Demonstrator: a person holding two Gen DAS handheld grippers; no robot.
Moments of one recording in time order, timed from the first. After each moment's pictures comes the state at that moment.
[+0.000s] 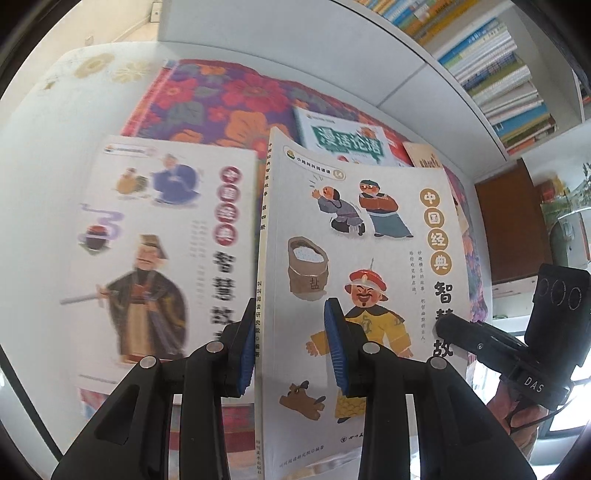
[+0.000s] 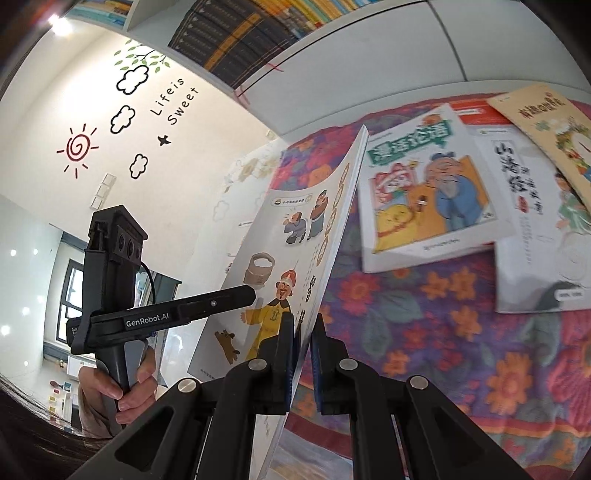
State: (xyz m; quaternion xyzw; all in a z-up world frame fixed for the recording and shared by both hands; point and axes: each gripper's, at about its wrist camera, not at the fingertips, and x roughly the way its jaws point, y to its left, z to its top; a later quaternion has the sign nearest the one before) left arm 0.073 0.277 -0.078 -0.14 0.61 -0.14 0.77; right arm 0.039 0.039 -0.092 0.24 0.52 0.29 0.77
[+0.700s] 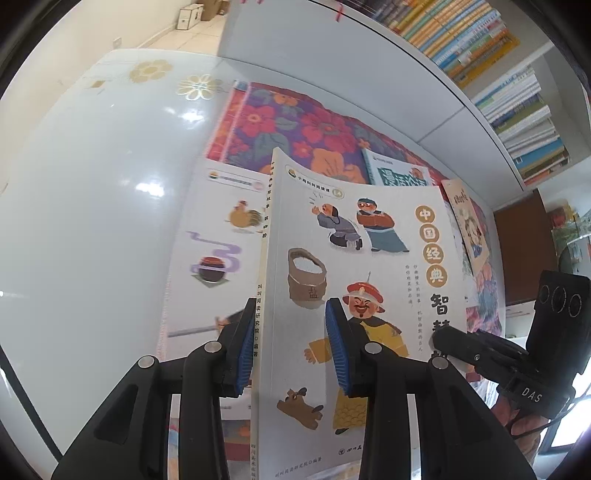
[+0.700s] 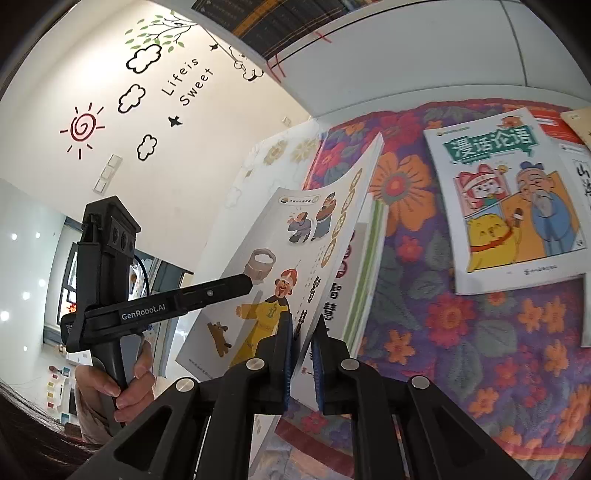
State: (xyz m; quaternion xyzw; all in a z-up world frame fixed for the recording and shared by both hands) left arm 0.089 0.369 -0.074 -0.15 0.59 -0.11 0.79; right arm 0.065 0.136 -0.094 0.21 0.53 0.32 0.76
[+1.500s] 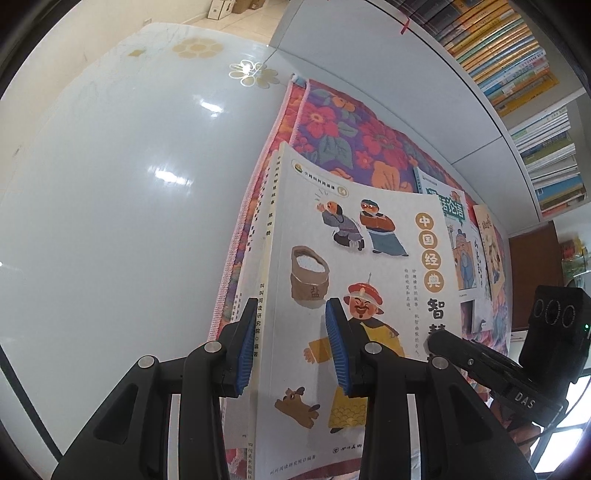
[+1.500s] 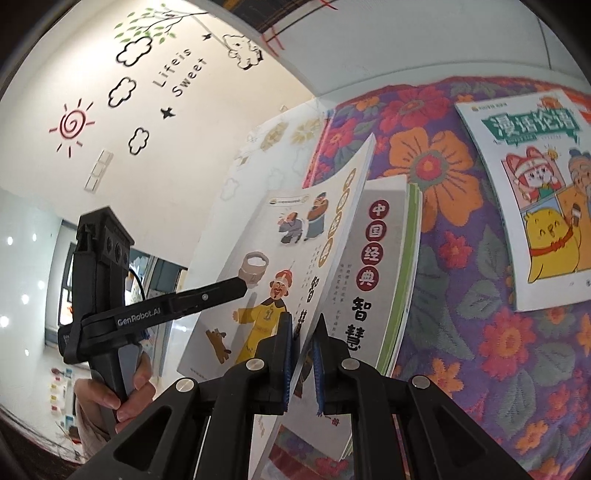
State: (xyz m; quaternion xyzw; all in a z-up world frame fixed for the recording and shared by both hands) left arm 0.099 0.416 -0.111 -0.18 0.59 -0.07 0.78; right arm 0.090 0.181 -0.132 0.23 0.55 0.31 0.74
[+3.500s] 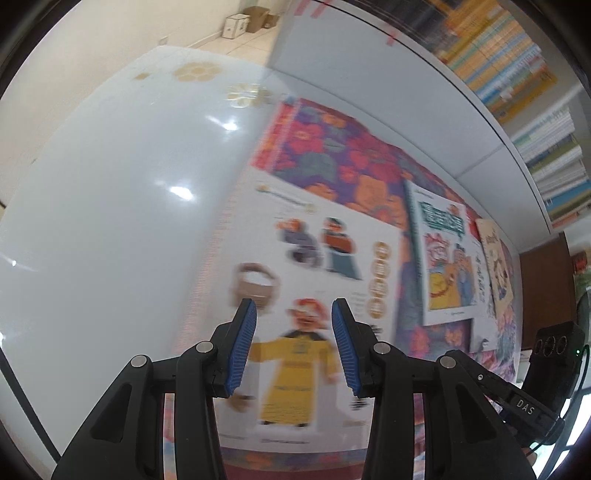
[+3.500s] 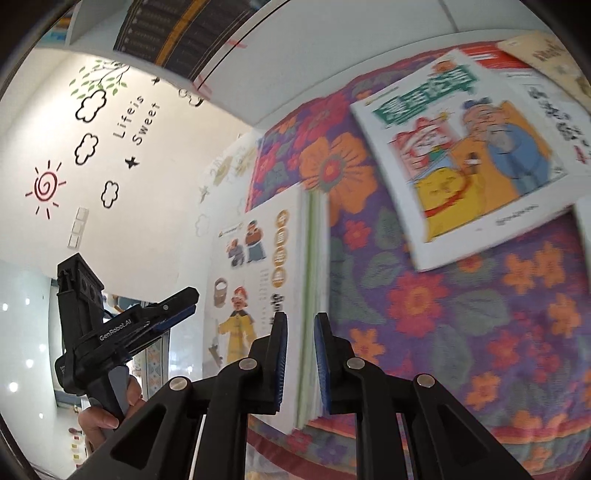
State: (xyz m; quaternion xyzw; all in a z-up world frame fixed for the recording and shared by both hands) left arm 0.095 0.367 -0.088 -0.16 0.56 -0.03 0.81; right arm 0.067 0.097 -0.136 0.30 0.55 0.22 0.75
